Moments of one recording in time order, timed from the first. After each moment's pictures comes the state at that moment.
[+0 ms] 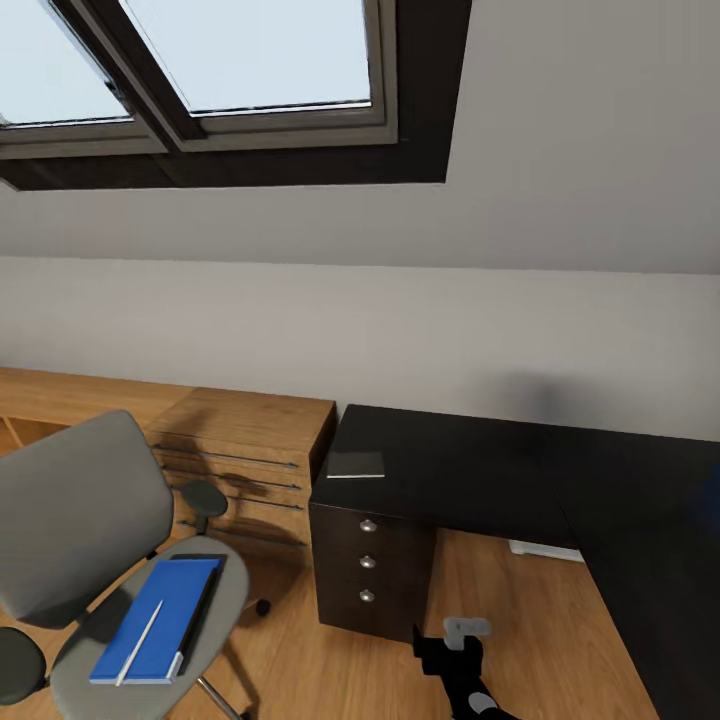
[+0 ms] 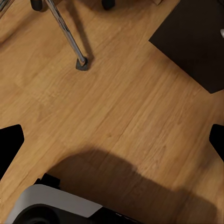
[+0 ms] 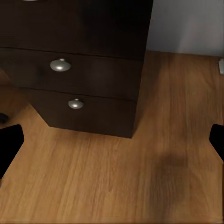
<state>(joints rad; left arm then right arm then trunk) 0.00 0.04 -0.12 -0.36 0.67 -0.37 -0.14 -0.53 0.12 0.70 -0.07 -0.67 -0.44 -0.15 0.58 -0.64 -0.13</state>
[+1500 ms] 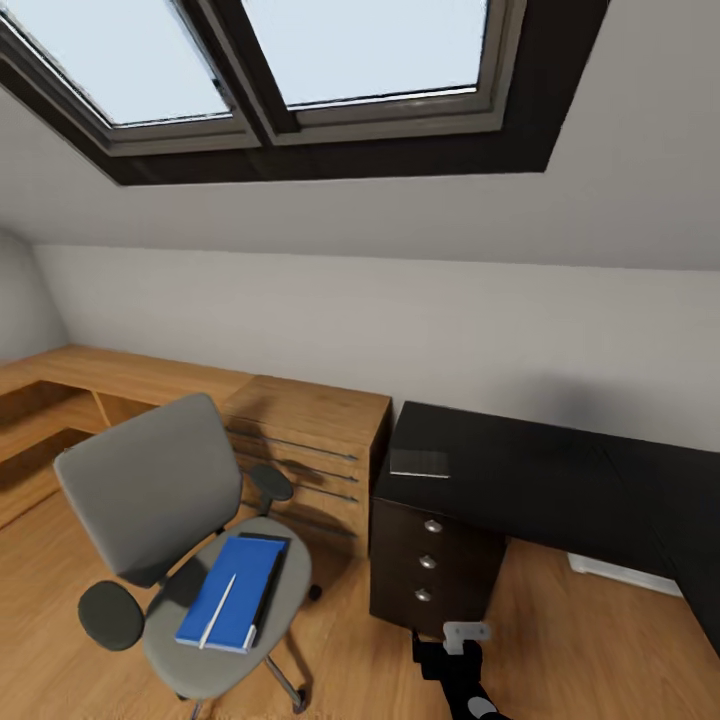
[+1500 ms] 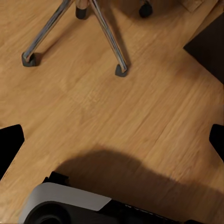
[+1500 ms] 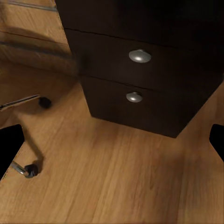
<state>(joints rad) 0.00 0.04 -0.12 -0.36 0.58 -0.37 -0.13 -0.53 0.12 0.70 -0.06 -0.67 -0.44 -0.14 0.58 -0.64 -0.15</state>
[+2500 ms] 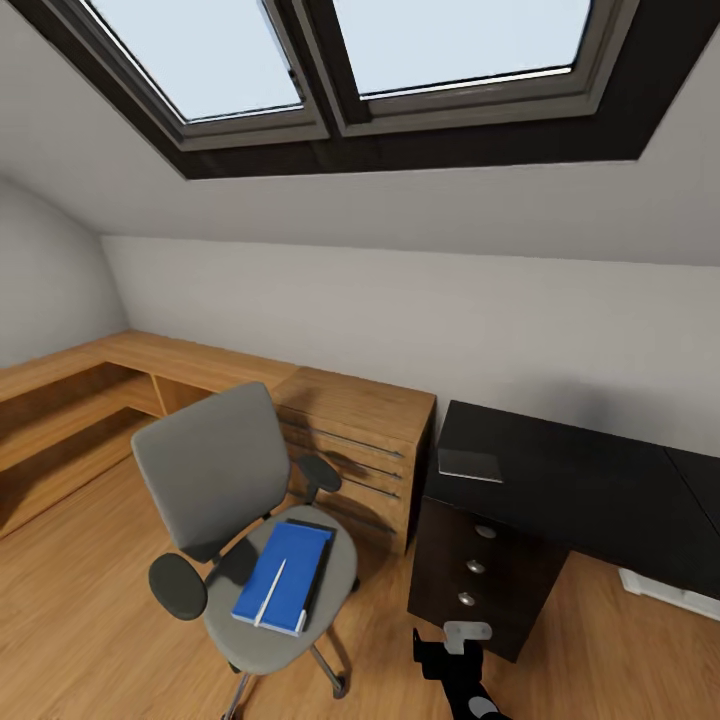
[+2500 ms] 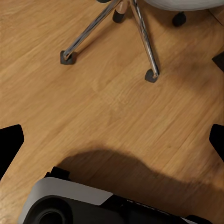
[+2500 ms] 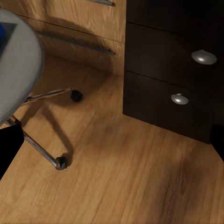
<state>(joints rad) 0.00 0.04 -0.12 -0.36 0.57 -0.37 -0.13 -0.53 0.12 0.70 -0.06 -0.67 -0.44 -0.14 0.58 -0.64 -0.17</state>
